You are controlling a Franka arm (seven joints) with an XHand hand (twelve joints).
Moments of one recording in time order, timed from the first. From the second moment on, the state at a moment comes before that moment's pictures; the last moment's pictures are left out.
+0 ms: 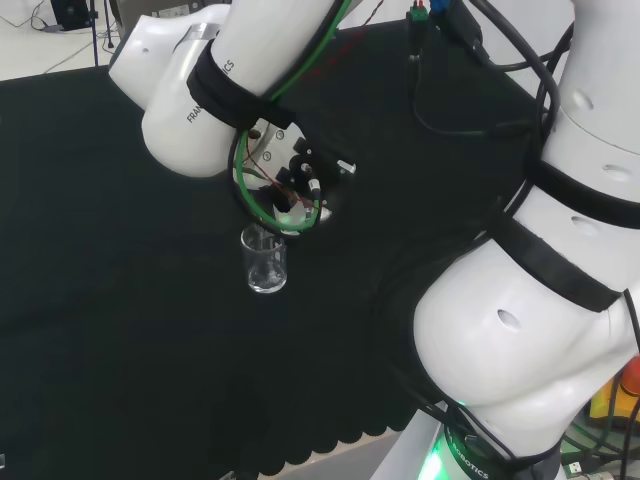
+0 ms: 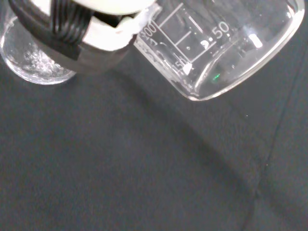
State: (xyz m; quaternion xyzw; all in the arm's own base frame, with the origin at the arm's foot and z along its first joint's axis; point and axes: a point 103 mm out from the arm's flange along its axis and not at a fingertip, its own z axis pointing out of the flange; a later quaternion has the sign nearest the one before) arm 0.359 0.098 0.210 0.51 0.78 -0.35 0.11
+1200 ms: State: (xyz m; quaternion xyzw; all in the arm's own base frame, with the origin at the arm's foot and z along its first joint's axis) arm 0.362 0.101 0.226 0.52 0.76 -0.36 0.13
